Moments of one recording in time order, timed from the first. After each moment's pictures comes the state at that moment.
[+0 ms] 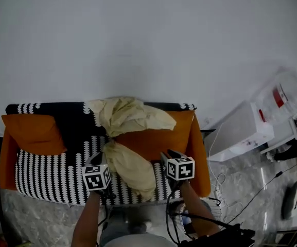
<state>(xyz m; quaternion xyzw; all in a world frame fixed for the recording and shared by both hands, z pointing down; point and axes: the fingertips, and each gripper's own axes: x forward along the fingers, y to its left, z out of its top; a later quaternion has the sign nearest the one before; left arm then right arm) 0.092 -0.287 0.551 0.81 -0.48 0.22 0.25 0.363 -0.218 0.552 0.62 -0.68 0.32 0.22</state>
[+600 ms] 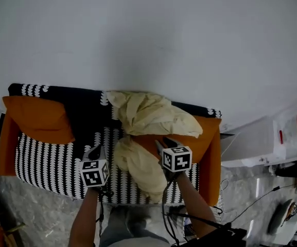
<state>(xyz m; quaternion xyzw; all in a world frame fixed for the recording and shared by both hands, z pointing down) 0.007 -0.374 0.609 0.77 -0.52 0.23 0.29 0.260 -0.372 0.599 0.55 -0.73 0.32 0.26</state>
